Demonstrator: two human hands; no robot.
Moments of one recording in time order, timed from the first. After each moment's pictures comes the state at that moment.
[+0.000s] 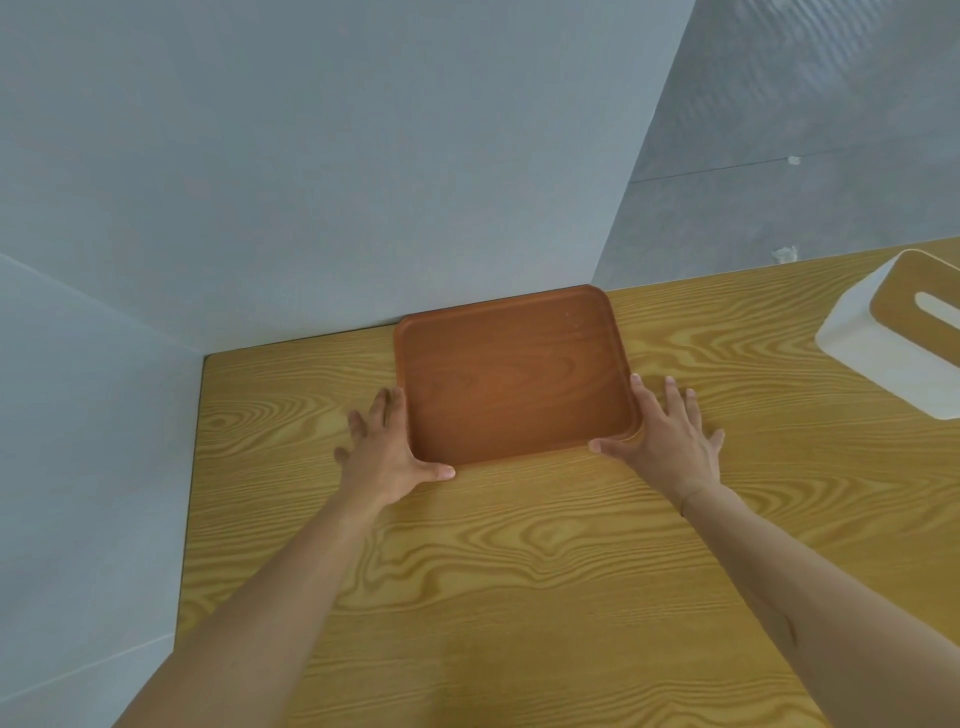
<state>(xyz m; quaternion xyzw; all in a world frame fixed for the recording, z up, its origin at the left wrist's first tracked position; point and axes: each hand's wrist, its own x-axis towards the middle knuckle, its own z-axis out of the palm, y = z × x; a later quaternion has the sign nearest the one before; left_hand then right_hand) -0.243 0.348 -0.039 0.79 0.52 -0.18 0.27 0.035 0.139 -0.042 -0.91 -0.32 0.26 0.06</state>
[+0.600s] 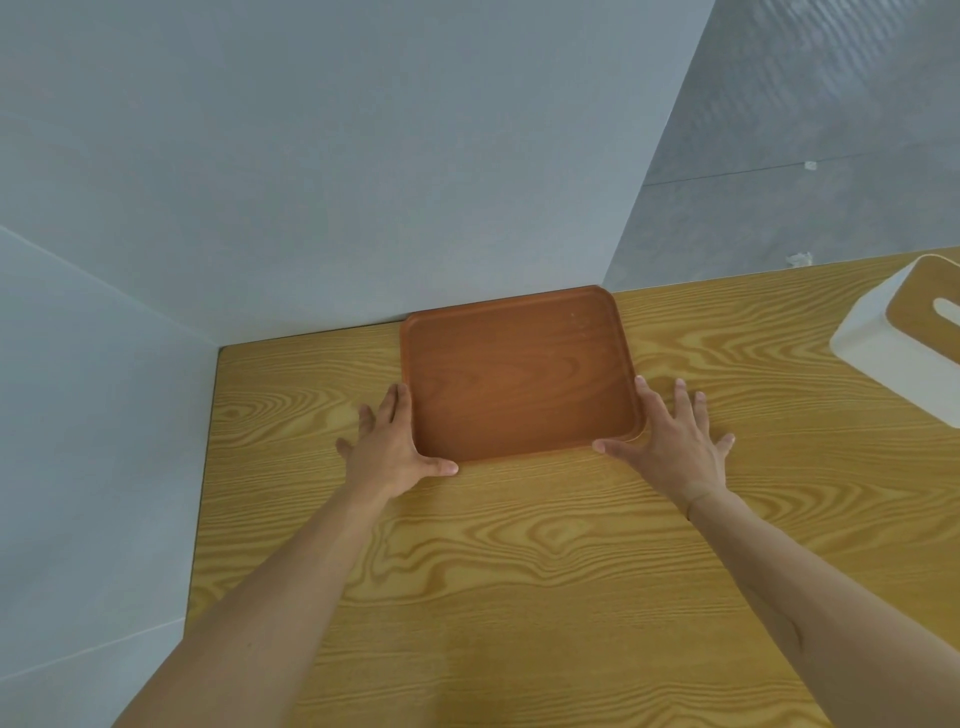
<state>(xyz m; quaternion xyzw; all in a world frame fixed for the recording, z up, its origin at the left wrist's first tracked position) -0.246 0.350 -0.036 0.79 0.52 -0.20 0.25 0.032 0.140 -0.045 -0.91 -0.32 0.25 0.06</state>
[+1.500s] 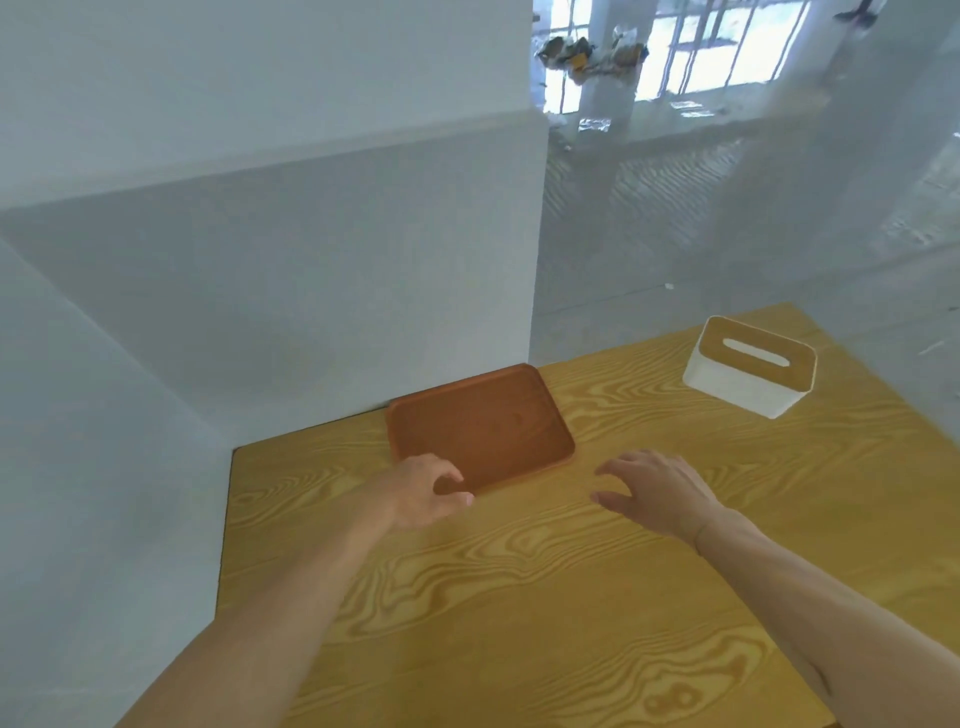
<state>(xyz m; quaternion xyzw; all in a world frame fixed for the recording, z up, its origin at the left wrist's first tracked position) -0.252 0.302 0.099 0.91 0.25 -0.17 0.26 -0.026 0.047 0.106 -0.85 -0.50 0.15 0.00</state>
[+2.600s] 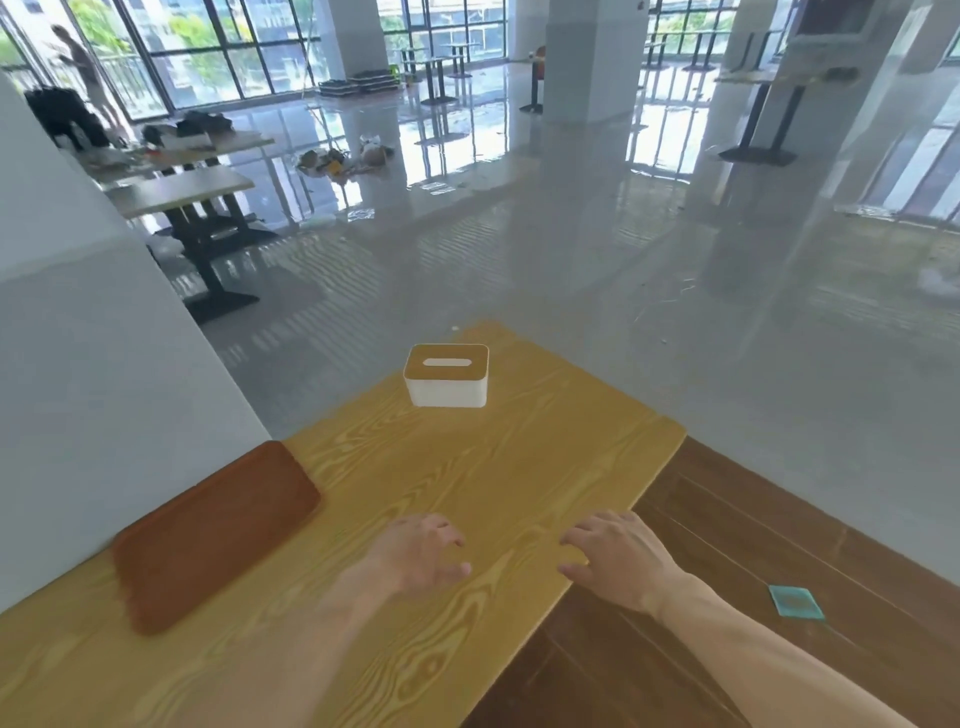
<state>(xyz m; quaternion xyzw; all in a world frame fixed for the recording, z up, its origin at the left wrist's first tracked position) -0.086 -0.031 0.118 0.97 -0.03 -0.23 0.06 -0.020 -0.310 0.108 -0.93 -0.35 0.13 0.01</state>
